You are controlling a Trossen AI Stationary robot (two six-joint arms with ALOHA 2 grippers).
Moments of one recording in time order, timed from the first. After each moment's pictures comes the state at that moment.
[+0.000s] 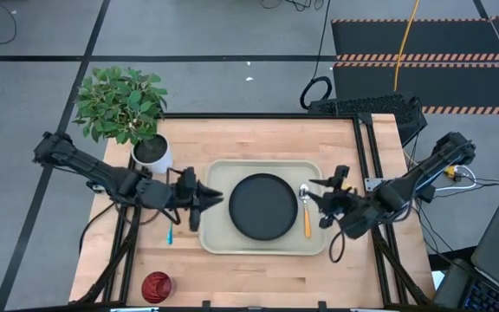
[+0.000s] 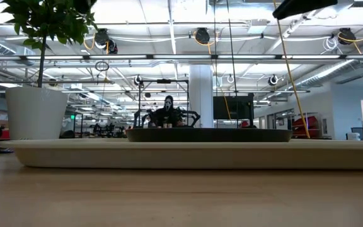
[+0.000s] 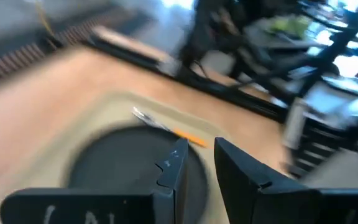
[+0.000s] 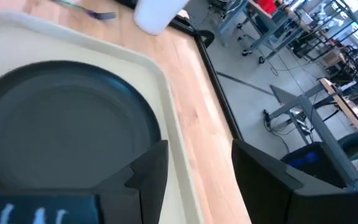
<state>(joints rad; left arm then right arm) -0.42 1.10 0.90 -0.14 -0.47 -0.52 0.60 1.08 0.90 -0.70 0.99 0.16</state>
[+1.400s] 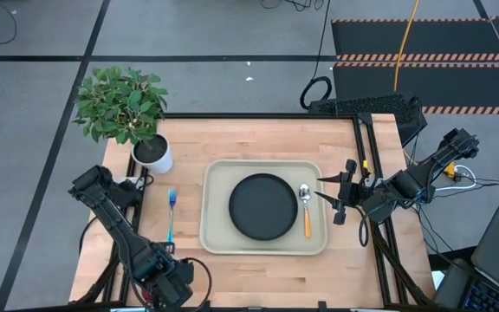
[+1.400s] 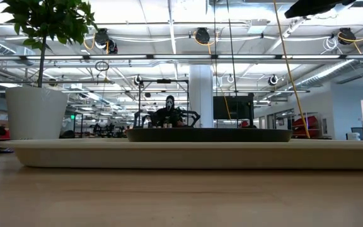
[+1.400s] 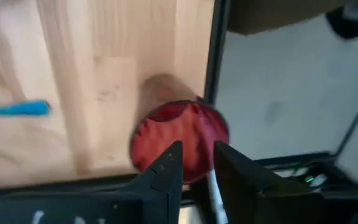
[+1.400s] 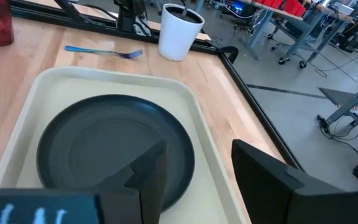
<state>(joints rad) -0.82 1.80 1.72 -1.37 0.28 -0.86 0.60 0.82 0.74 -0.55 0.86 0.20</state>
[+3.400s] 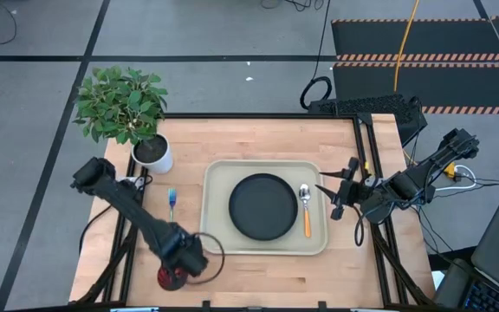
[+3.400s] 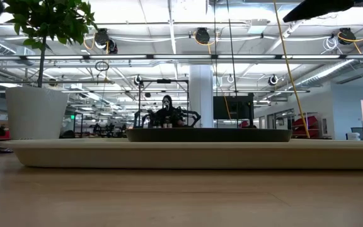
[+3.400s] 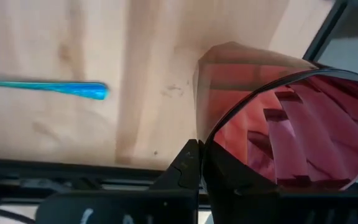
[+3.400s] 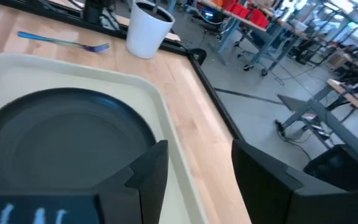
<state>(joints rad) -0.64 1.73 1.45 -1.33 0.32 -0.88 0.59 0.82 0.71 -0.54 0.99 0.13</state>
